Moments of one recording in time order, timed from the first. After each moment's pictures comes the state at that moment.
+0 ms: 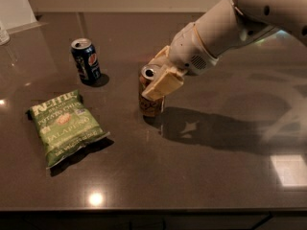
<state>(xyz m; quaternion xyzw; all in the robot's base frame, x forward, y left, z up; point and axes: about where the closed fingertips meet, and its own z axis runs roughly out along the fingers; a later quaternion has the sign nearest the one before) 0.508 -0.006 0.924 -0.65 0.66 0.22 0.31</state>
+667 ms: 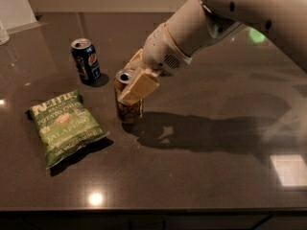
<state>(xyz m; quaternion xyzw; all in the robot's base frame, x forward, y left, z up) 0.491 0.051 0.925 -0.67 0.63 0.27 0.28</state>
